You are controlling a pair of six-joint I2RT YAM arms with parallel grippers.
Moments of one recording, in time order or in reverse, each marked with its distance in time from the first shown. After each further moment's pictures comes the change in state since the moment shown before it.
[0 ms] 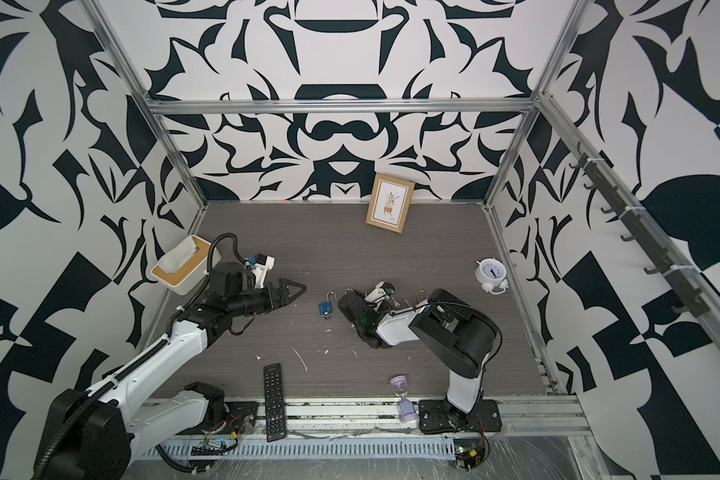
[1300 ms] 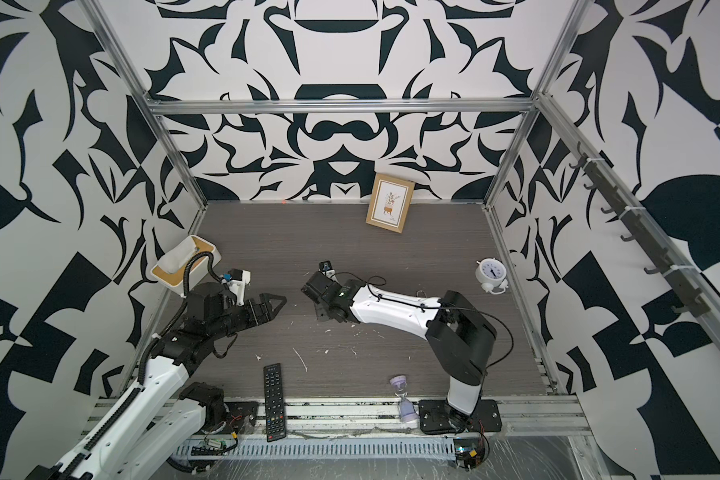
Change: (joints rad) left arm 0.077 -0.319 -0.093 -0.238 -0.163 0.048; right arm 0.103 0.020 0.583 -0.911 -0.211 -0.923
